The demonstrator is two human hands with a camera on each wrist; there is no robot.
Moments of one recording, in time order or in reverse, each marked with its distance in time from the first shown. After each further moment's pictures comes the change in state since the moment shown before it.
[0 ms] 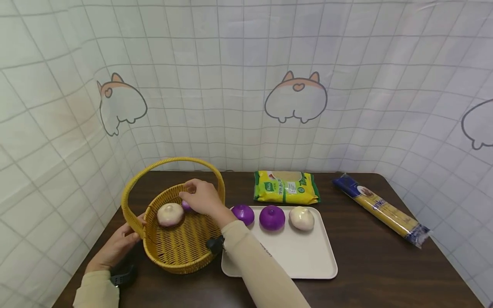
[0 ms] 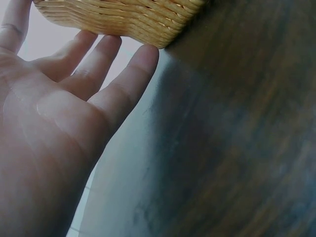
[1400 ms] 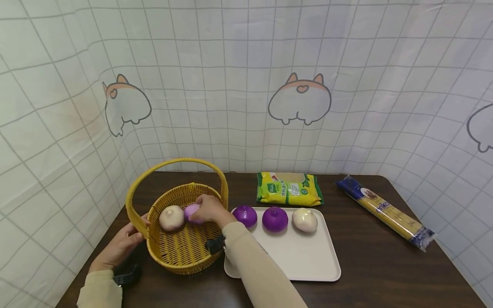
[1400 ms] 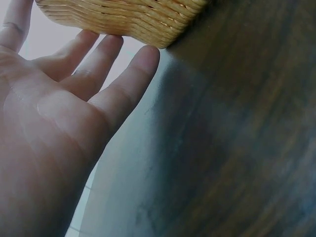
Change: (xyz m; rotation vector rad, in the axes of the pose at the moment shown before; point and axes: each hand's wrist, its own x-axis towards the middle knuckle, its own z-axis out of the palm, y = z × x) left_hand -0.001 -0.001 -0.002 -0.021 -0.017 0.019; right_hand 0.007 0.038 0.023 -0.043 -0.195 0.207
